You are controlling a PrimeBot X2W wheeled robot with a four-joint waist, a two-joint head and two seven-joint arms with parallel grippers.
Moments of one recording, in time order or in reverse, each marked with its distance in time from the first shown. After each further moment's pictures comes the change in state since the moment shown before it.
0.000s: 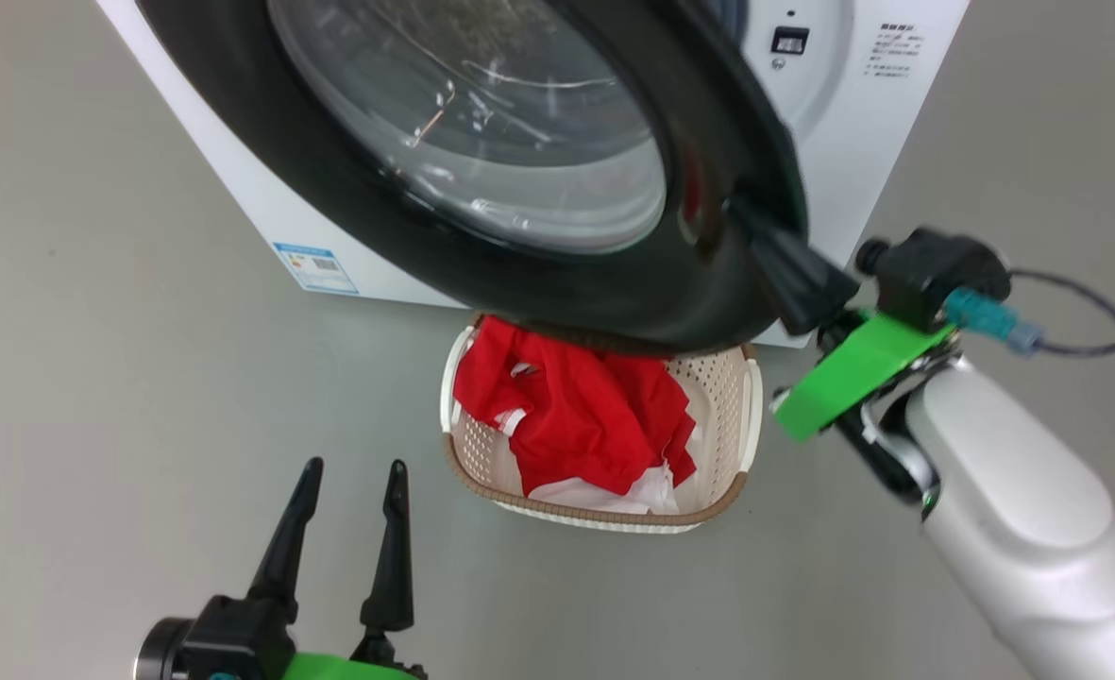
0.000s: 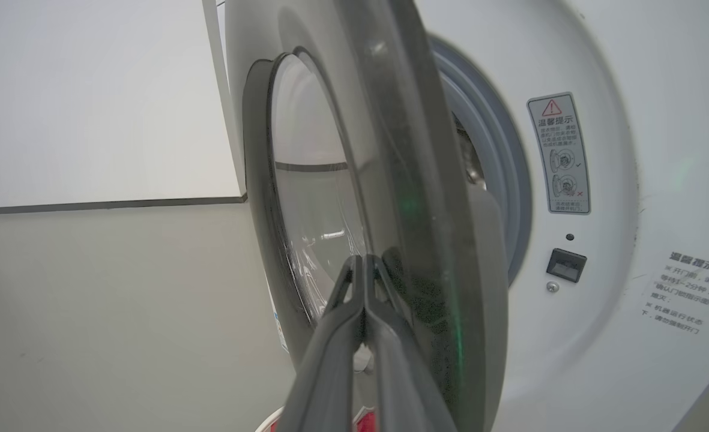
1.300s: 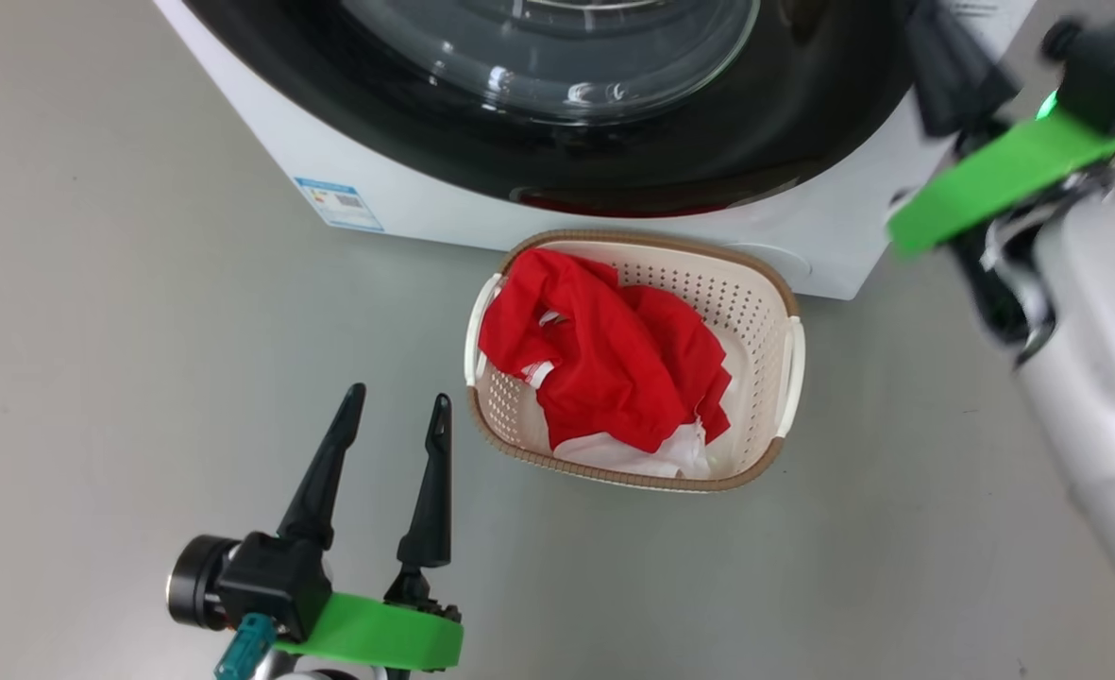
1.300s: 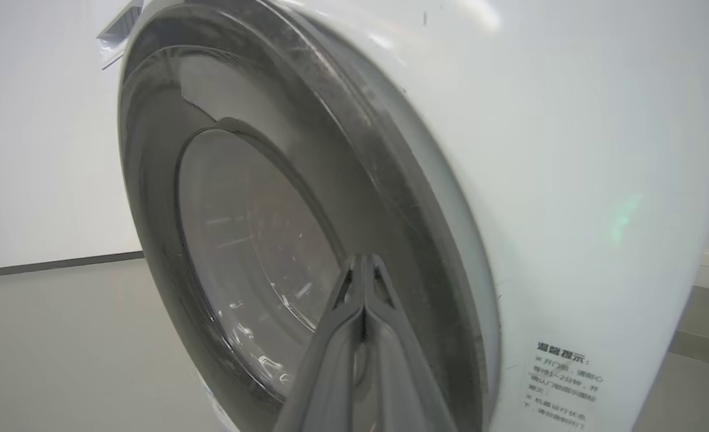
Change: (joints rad) left arm -0.118 -0.086 0.018 0.043 0.088 -0.097 -0.003; right arm -0.266 -0.069 -0.125 0.131 0.058 0.000 -0.015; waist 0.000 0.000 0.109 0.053
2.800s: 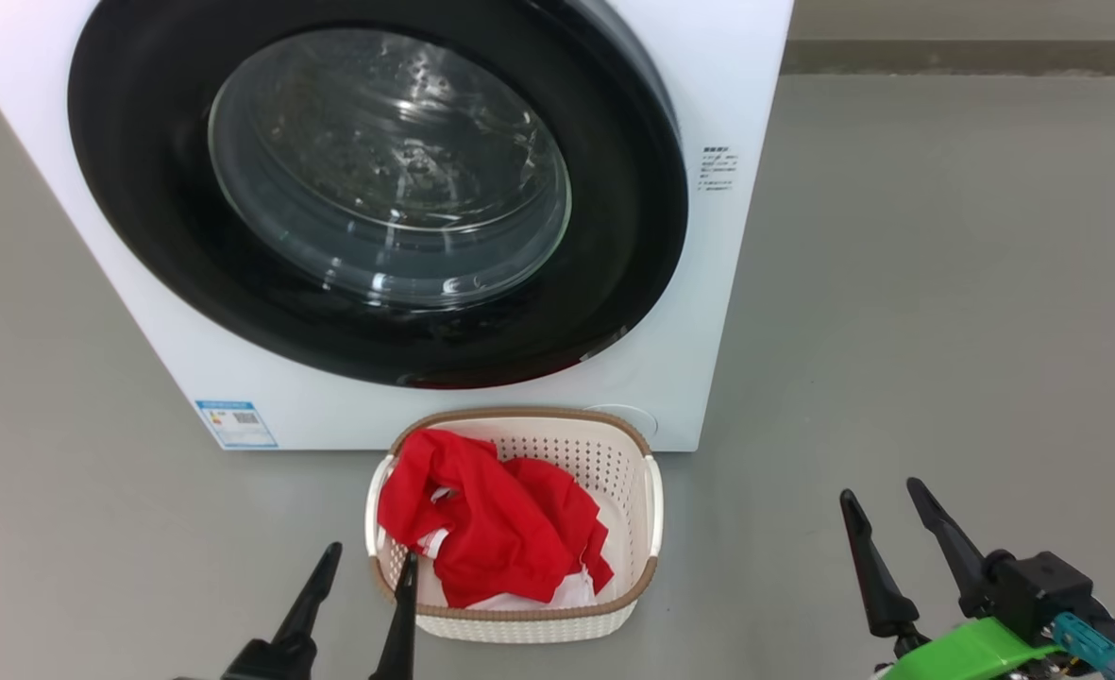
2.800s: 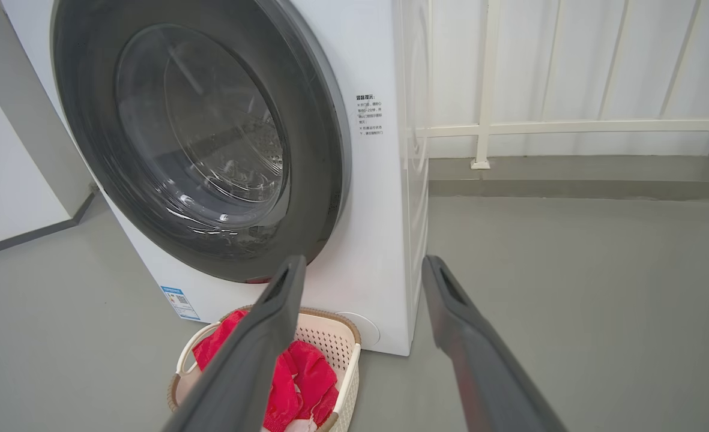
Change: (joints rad) left arm 0.186 0.073 0.019 0.090 -0.002 -0.015 0.050; right arm 0.934 0.229 -0.337 -0.337 -0.259 0.000 0.007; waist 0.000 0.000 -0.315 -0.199
